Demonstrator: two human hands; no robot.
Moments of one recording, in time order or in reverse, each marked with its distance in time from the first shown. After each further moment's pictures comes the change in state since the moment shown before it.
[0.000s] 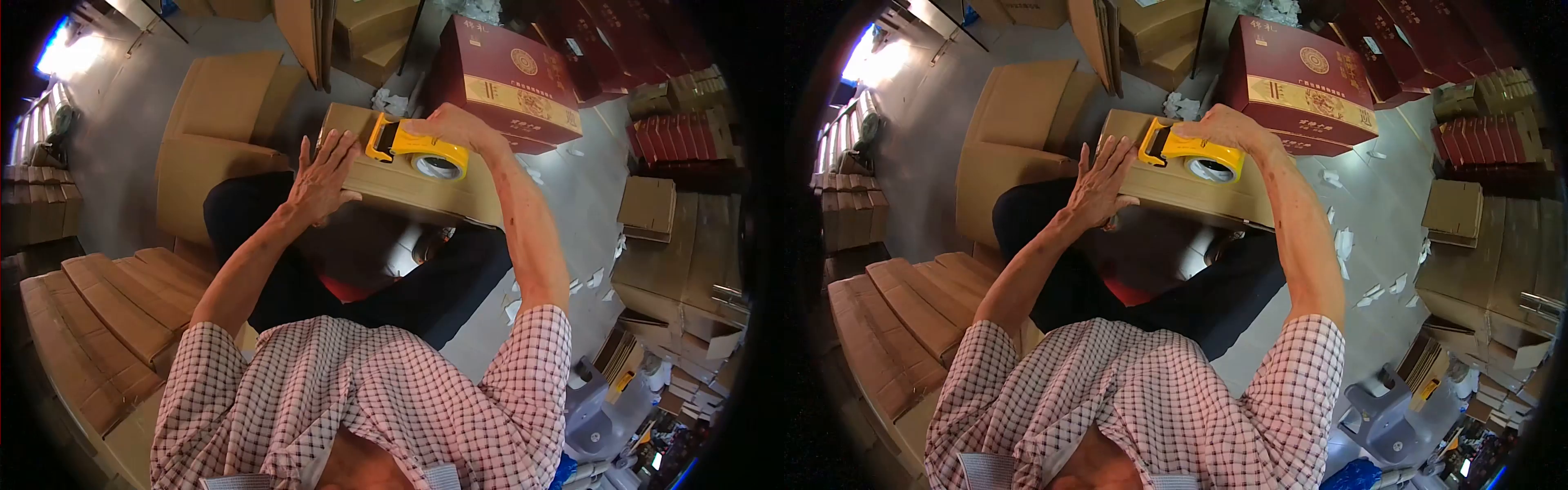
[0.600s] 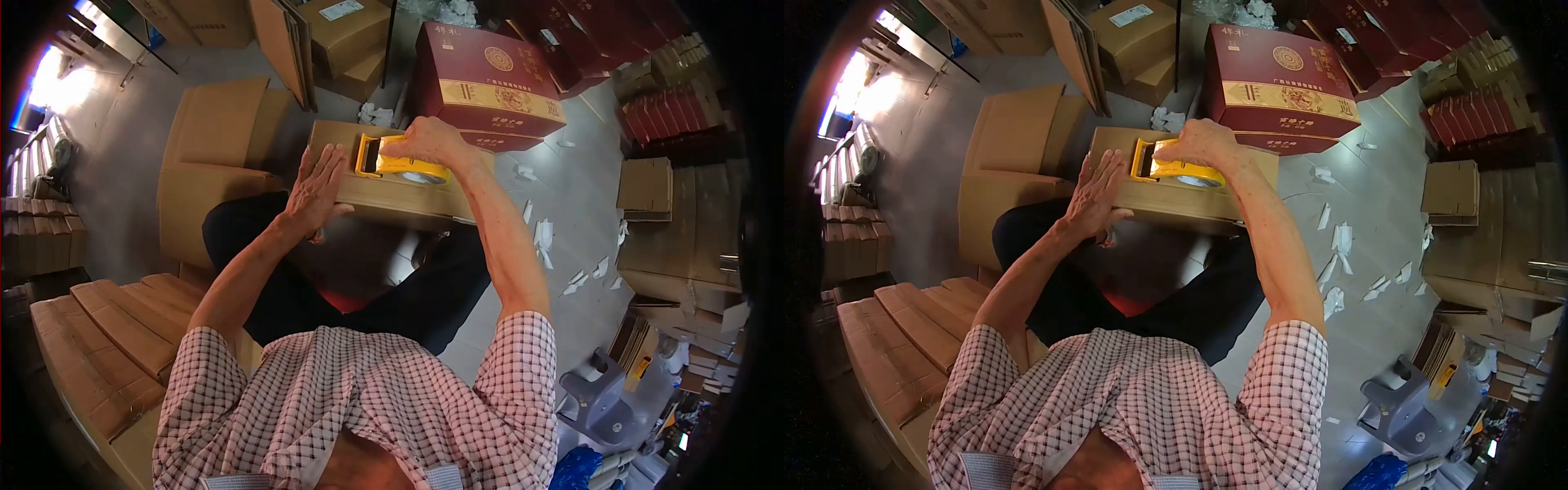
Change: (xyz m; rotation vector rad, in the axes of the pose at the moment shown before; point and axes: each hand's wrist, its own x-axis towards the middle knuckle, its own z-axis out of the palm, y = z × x) left_hand 0.014 -0.001 0.000 -0.051 0.062 0.118; right_hand -0.042 -0.033 0.011 -0.318 0.198 0.028
